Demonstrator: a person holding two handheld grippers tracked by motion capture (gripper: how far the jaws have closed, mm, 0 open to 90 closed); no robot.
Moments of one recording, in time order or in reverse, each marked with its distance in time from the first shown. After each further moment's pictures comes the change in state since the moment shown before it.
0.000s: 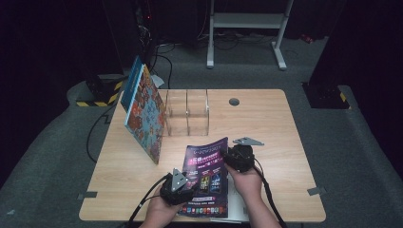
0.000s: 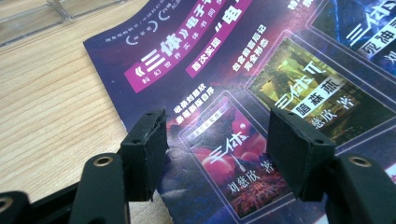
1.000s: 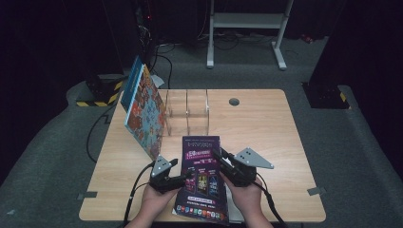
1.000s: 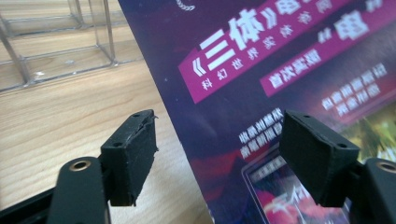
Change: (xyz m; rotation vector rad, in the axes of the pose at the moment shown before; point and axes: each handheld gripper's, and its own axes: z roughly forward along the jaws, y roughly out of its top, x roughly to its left) left arm 0.047 0.018 -0.015 -0.179 -0.070 -0.210; right arm 0.052 -0.005 -0.069 -0.357 0.140 -0.176
